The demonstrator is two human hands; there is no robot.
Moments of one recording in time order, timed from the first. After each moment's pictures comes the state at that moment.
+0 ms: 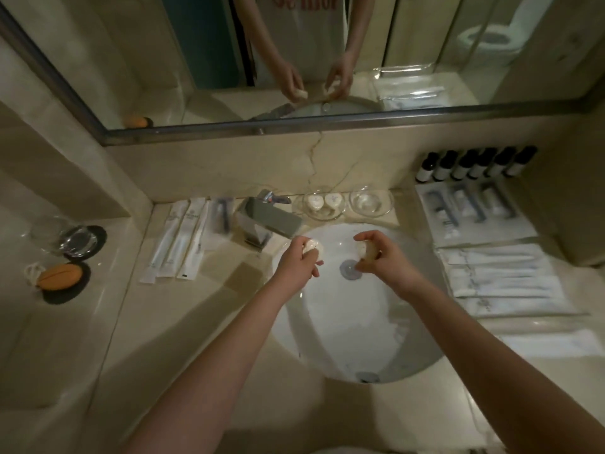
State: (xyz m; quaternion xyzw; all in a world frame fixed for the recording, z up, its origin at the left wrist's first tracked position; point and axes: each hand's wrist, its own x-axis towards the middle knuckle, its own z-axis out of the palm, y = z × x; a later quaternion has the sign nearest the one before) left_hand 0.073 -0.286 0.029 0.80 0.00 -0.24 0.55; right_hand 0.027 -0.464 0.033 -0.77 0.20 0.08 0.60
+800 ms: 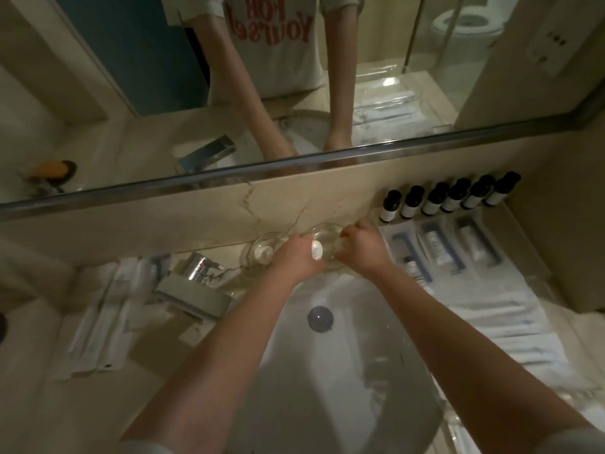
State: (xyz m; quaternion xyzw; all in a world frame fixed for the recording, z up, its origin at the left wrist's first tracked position) left_hand 0.219 -0.441 -0.004 0.94 -0.17 -0.22 0.18; right_hand 0.178 -0.585 -0.022 -0.95 0.14 0.04 0.27
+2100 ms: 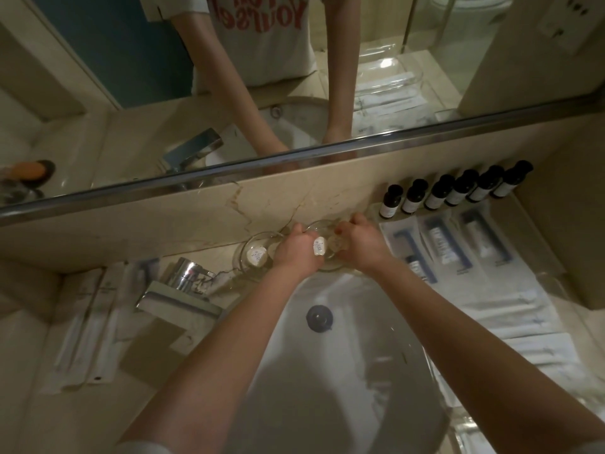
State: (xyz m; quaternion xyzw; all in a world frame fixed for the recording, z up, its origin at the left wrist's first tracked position) left_hand 0.236 -0.456 -0.029 0.95 -0.18 -0.22 0.15; right_hand 0.193 -0.594 -0.039 -0.96 0.12 0.08 0.23
